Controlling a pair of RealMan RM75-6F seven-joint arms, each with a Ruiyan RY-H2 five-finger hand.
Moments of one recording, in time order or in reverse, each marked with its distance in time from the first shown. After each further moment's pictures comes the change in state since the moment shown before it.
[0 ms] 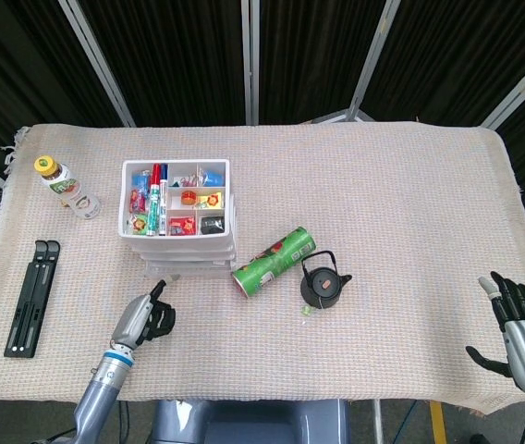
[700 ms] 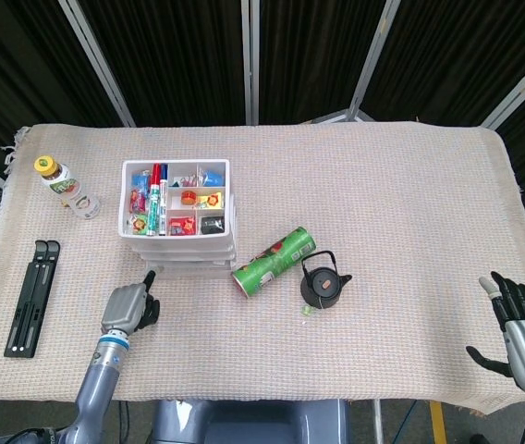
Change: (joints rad) left arm -0.105 0.042 -0.077 -0.143 -0.418 0.043 0.650; right arm 0.002 0.003 0.000 0.000 0.004 -0.006 0.005
